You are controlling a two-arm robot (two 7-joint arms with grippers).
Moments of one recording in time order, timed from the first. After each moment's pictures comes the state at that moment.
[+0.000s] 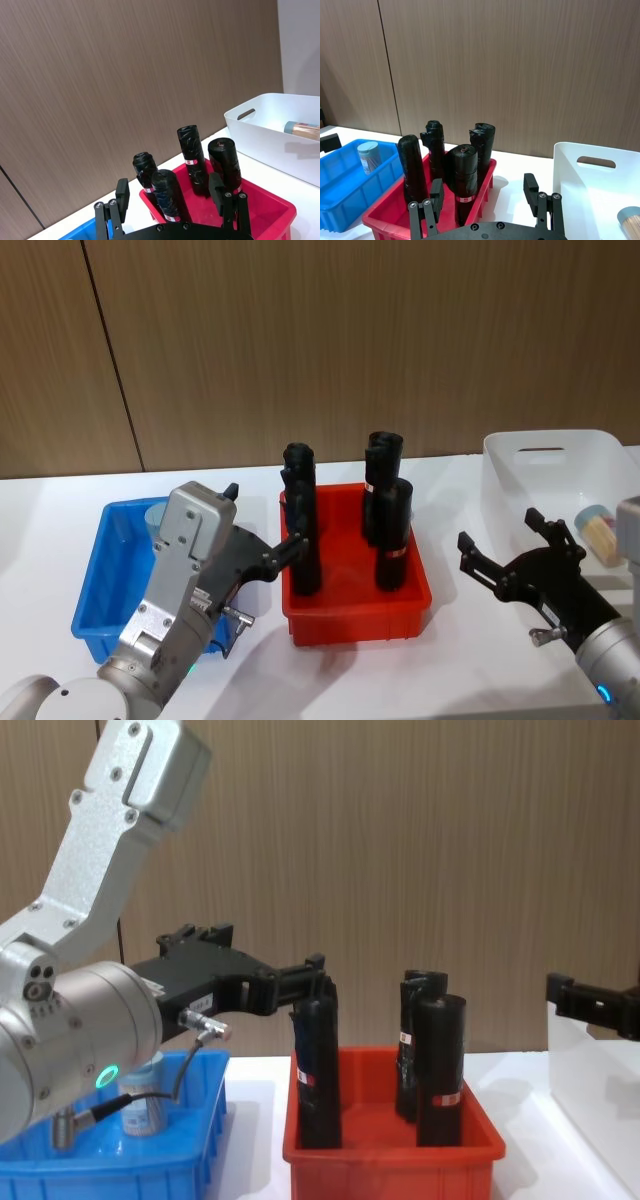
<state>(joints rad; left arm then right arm) -0.24 0.38 0.45 -1.63 -0.20 0.01 -0.01 -0.01 0.34 -0.23 -1.77 0.29 0.03 0.07</state>
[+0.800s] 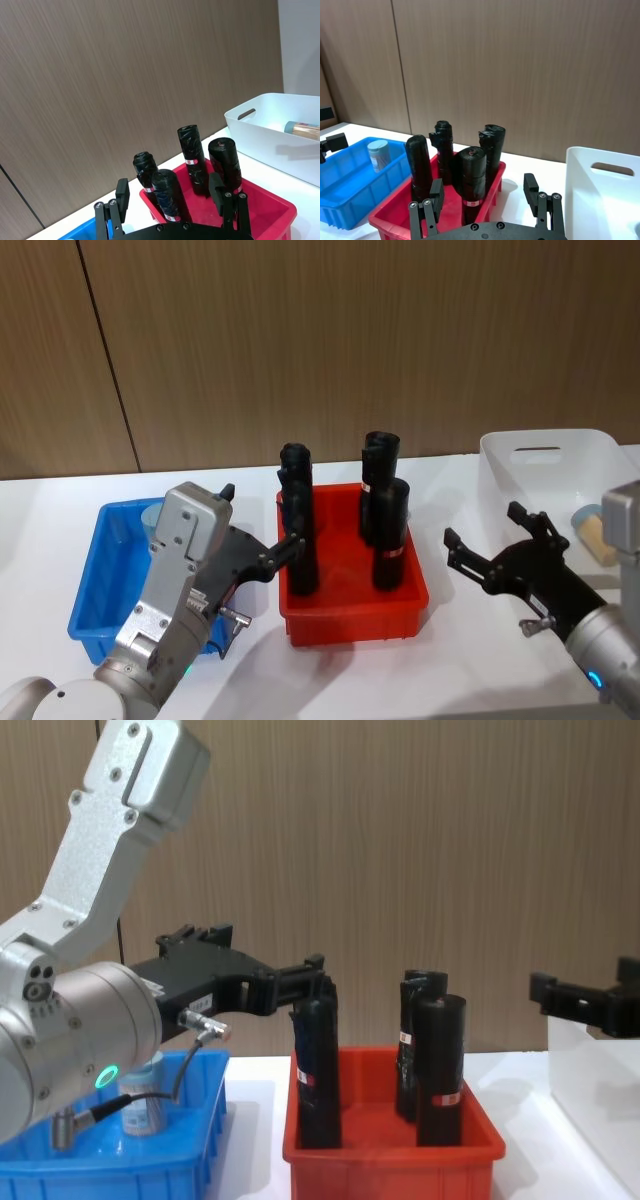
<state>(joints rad) -0.24 0.38 0.45 -1.63 -0.20 0.01 -0.01 0.03 0.33 -0.22 -1.71 0.29 0.03 0.15</state>
